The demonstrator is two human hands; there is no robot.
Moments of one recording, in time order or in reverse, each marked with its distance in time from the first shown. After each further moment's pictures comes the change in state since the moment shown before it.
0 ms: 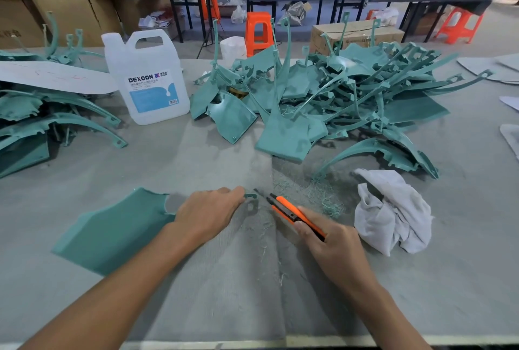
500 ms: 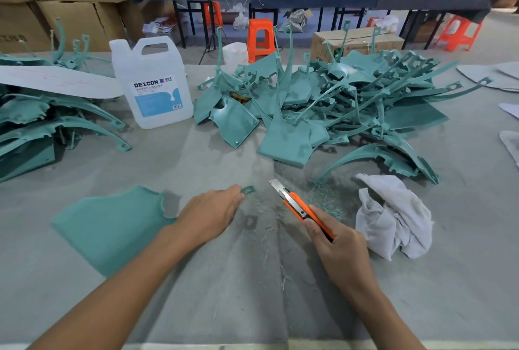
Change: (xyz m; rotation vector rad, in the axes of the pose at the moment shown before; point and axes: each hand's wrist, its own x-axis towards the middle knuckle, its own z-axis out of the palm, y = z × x) left_hand 0.002 -0.002 -0.010 -0.323 -0.117 -0.159; right_hand -0.001 0.001 0.000 0.077 0.112 0.059
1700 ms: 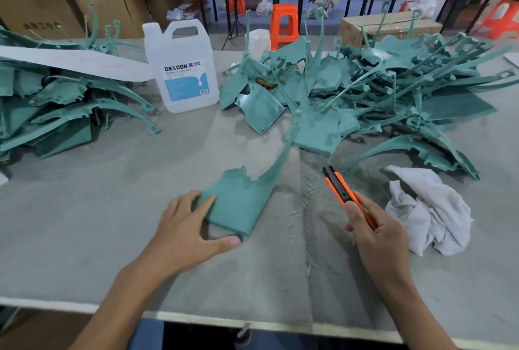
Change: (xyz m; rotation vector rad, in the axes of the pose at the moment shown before) left_hand -0.107 -0.025 -0.023 -0.054 -0.069 -0.395; right_hand -0.003 0.005 -0.002 0.204 0.112 0.054
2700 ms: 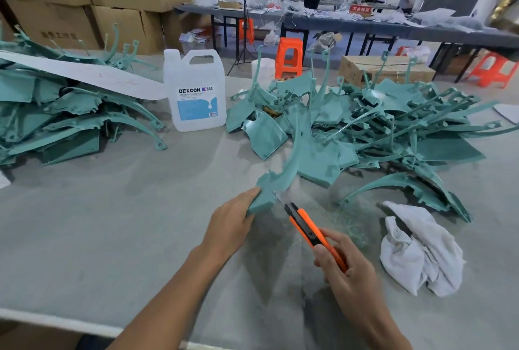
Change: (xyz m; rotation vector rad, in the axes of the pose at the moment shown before) left_hand 0.068 0.066 0.023 -0.296 0.290 0.191; right_hand -0.013 -0.022 0.013 -0.006 -0.277 -0.091
